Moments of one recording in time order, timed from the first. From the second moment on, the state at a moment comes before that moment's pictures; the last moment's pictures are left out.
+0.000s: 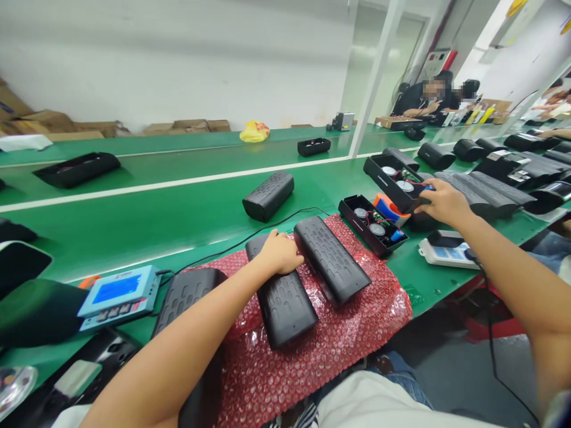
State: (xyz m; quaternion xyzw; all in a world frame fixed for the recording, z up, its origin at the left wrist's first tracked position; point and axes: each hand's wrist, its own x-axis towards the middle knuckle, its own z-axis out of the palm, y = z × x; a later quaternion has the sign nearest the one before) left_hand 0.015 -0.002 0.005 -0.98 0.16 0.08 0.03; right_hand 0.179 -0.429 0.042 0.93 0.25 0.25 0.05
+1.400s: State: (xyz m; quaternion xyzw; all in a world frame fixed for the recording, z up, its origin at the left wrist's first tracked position) left_hand -0.224 0.017 -0.004 -0.88 -0.47 0.04 -0.03; right_hand -0.007 0.056 0.007 0.37 0.93 0.01 0.04
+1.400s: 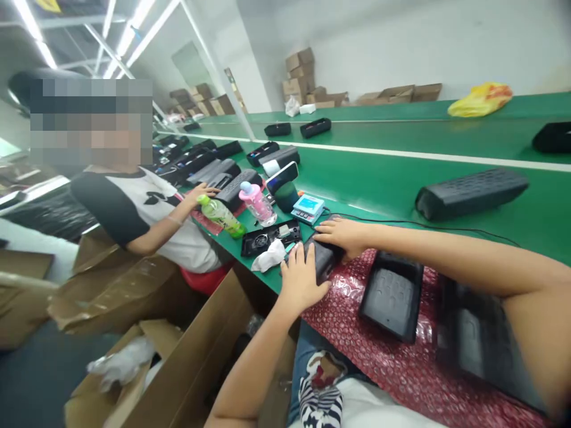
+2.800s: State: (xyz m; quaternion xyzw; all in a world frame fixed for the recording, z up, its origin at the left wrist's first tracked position) left_hand -0.233 0.103 0.015 -0.85 -0.45 0.09 -0.25; right_hand -0.048 0.094 -0.010 0.44 0.89 -0.06 -0.09
